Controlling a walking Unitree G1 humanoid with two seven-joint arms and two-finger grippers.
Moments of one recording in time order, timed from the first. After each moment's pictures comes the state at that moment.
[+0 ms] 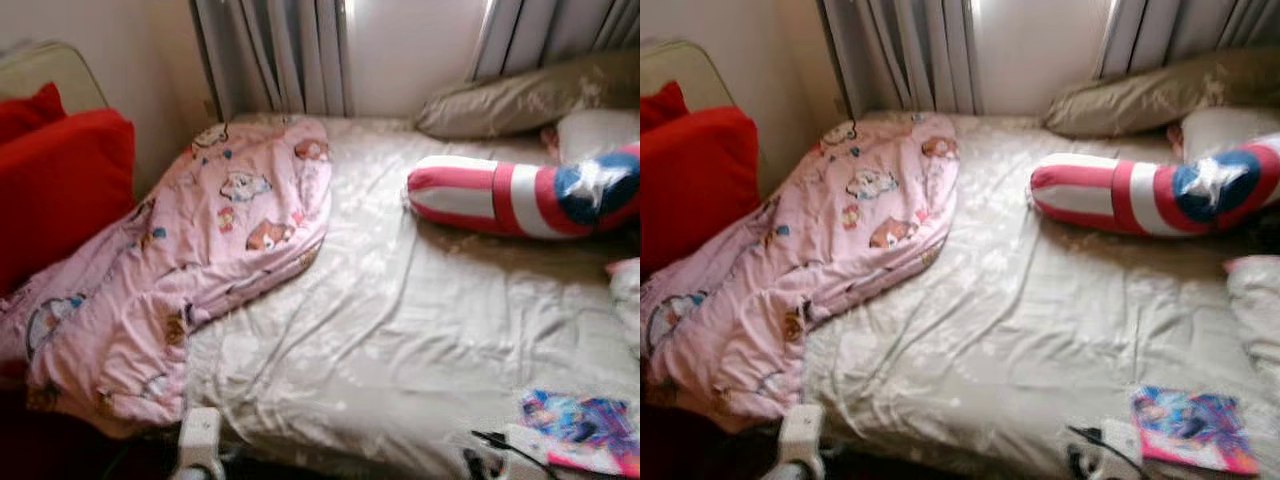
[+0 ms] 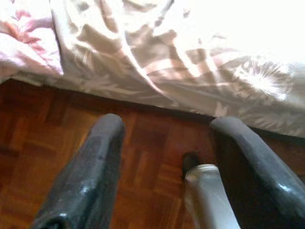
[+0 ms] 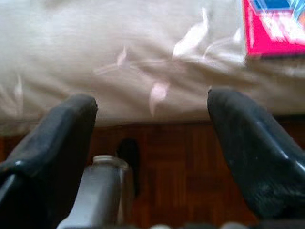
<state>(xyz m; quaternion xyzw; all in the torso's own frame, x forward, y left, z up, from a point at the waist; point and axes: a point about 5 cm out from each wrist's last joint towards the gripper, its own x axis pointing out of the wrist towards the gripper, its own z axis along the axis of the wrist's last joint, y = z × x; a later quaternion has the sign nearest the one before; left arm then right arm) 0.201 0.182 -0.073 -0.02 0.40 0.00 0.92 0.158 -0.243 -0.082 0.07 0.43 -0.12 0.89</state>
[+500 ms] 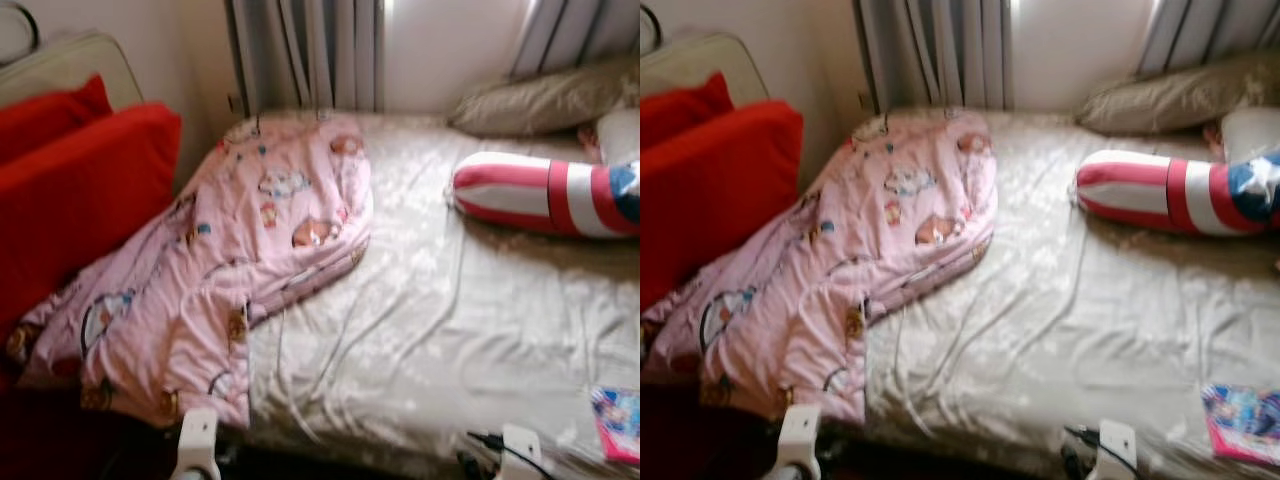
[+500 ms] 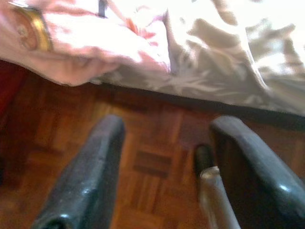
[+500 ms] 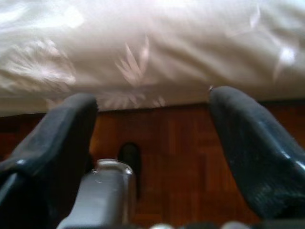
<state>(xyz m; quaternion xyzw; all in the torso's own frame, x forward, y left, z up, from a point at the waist) 0.204 0.183 -0.072 -0.01 0.40 0.01 0.92 0.161 -0.239 -0.082 0.08 0.42 -0.11 0.89</state>
